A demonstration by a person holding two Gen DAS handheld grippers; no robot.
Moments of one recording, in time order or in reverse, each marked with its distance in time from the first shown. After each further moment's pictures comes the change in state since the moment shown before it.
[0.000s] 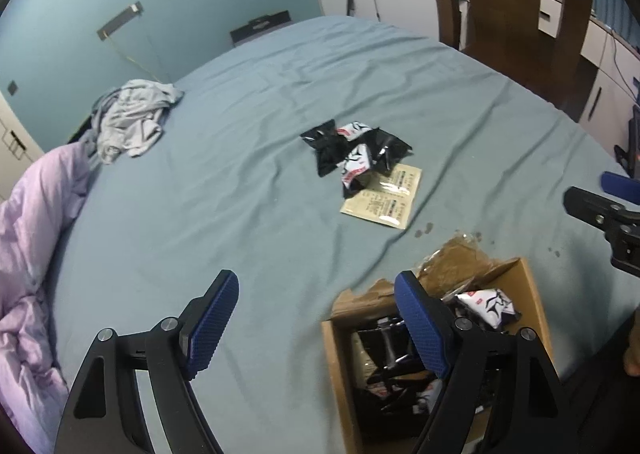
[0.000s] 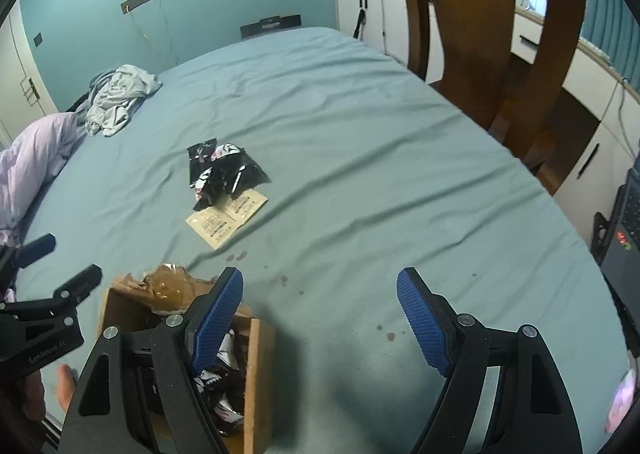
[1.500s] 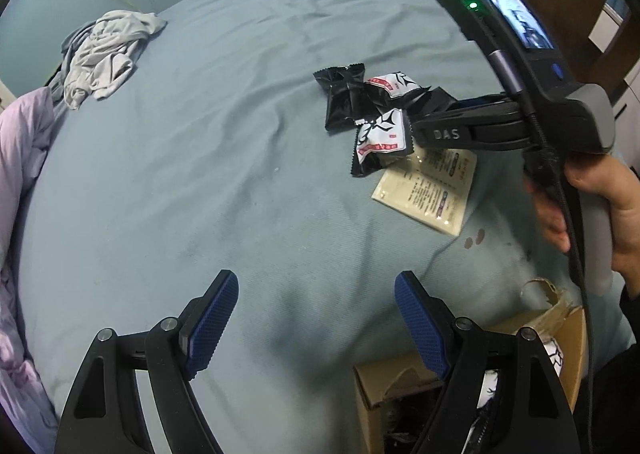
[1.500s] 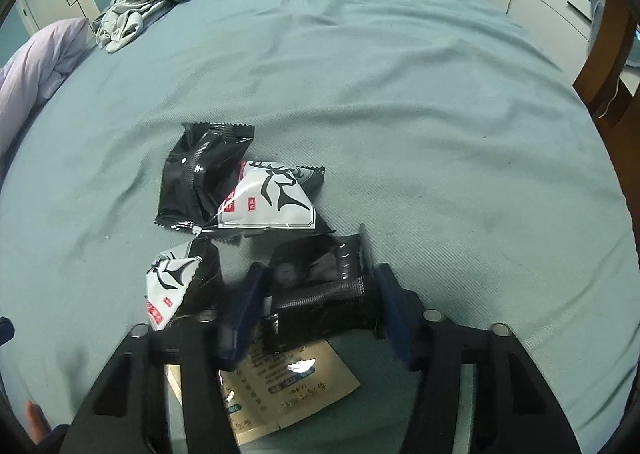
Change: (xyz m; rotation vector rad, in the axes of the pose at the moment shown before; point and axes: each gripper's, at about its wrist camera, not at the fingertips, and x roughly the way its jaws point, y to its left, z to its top) left arm 0.095 0.029 0.023 -0.092 0.218 -0.078; right arm 0.252 0.094 0.118 -0.305 0.230 0.095
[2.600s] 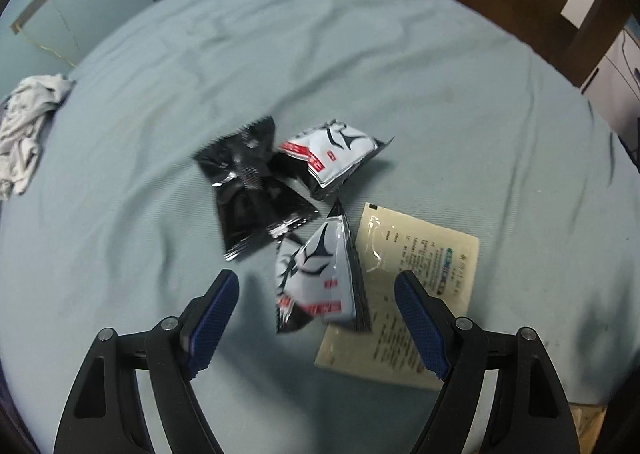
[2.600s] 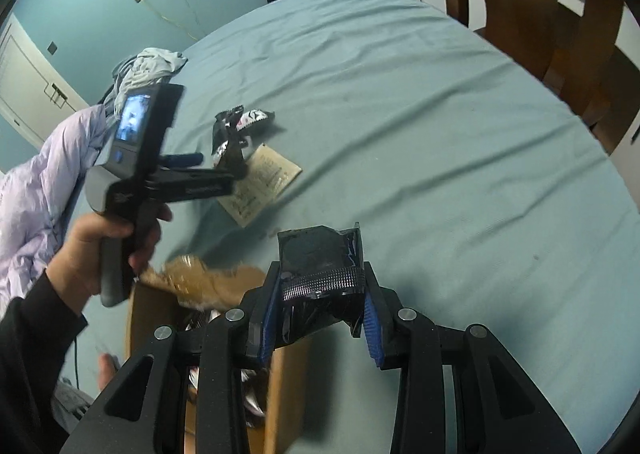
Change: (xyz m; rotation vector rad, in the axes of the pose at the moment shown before) left arm 0.091 -0.051 0.088 0.201 -0.024 -0.117; right arm -0.163 -0.049 -0.156 0.349 -0.089 0.131
